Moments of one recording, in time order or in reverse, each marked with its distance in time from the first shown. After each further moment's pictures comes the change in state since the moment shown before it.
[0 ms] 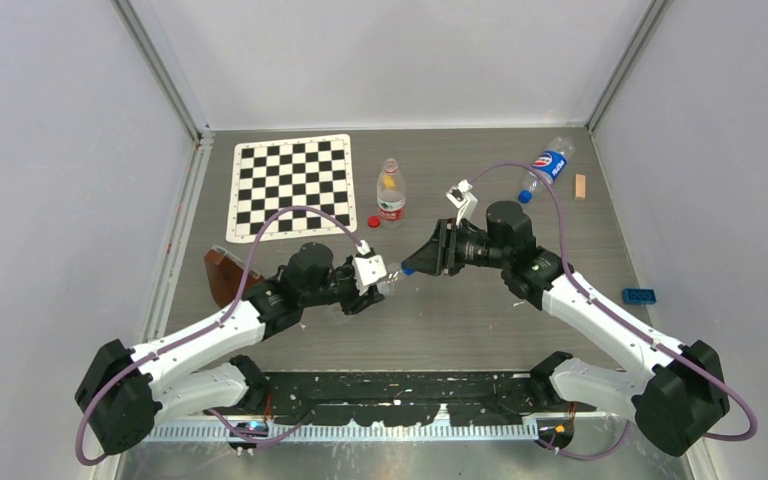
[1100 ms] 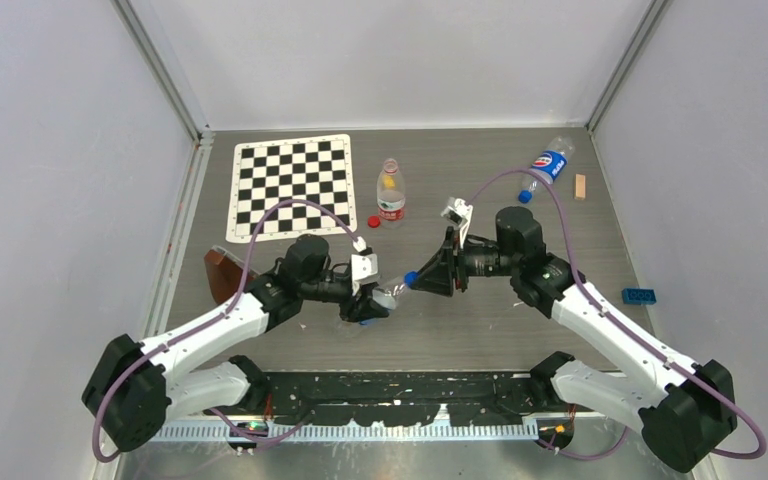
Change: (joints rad) left arm 0.093 0.047 -0.002 0.029 0.385 -0.064; right arm -0.010 -0.085 -0.030 -0.040 -0.206 -0.400
